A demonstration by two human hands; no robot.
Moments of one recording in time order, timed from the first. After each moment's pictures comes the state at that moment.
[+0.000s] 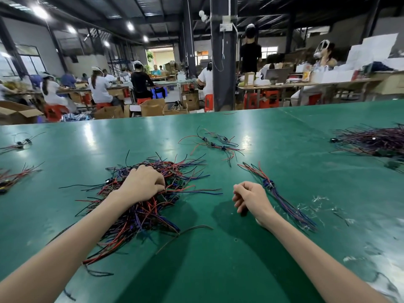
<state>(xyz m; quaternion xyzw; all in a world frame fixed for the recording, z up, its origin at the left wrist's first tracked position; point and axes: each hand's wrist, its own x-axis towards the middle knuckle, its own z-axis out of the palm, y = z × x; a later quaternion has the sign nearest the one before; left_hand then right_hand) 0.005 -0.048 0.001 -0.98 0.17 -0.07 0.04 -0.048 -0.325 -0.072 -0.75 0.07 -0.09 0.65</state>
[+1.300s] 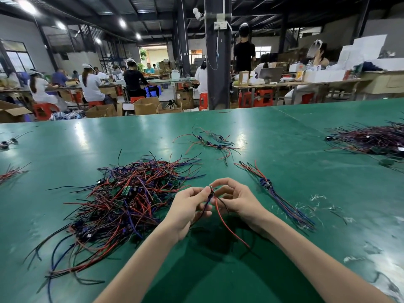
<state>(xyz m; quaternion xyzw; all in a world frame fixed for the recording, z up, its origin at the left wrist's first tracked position) -0.058 -0.151 -0.045 -0.63 0.04 0.13 -0.76 -0.064 -0.305 -0.061 -0.67 -0.12 0.01 0.73</state>
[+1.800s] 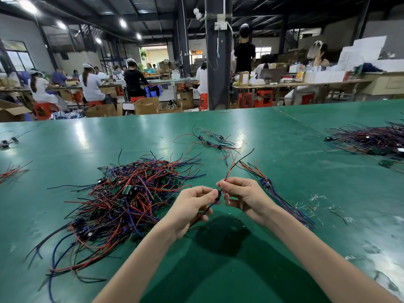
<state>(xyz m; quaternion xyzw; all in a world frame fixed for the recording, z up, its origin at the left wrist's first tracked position) -0.066 -0.148 -0.035 -0.67 0.11 0.17 -0.71 -0.064 -0.315 -0.045 -0.58 -0.04 0.05 0.82</state>
